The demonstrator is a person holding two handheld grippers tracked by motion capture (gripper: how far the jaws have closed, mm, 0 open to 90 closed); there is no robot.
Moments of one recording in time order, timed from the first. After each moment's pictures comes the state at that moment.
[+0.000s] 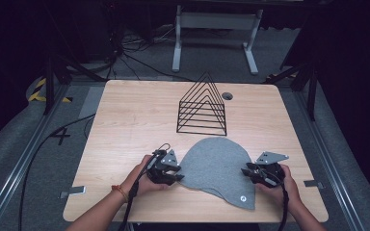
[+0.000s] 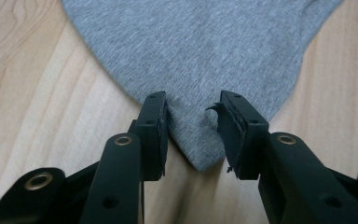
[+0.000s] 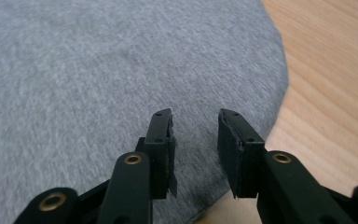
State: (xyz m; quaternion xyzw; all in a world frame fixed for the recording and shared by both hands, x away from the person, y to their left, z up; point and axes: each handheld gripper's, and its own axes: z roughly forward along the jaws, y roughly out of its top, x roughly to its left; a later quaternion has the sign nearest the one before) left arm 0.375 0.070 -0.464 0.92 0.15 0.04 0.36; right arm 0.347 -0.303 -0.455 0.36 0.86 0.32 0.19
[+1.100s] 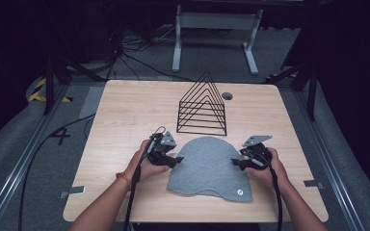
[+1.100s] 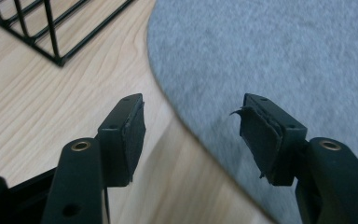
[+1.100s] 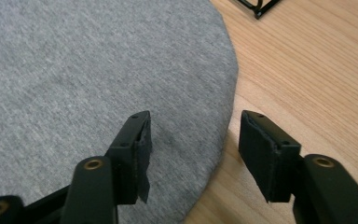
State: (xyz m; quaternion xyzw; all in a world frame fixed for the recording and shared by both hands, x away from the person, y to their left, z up) left arm 0.429 0.066 -0.455 0.90 0.23 0.08 0.37; right arm 0.400 -0.279 -0.448 0.38 0.87 0.29 0.15
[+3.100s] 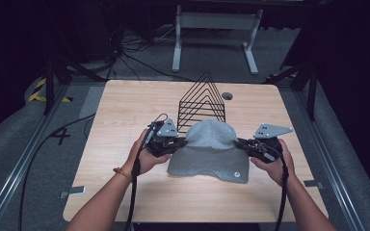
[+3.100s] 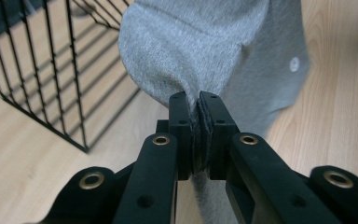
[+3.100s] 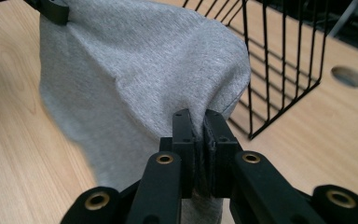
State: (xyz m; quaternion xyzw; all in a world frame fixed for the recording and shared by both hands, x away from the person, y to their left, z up) left arm 0.408 0.069 -0.363 0.88 0.16 0.13 0.43; right arm 0.377 -0.269 -0.362 0.30 0.84 0.41 0.20
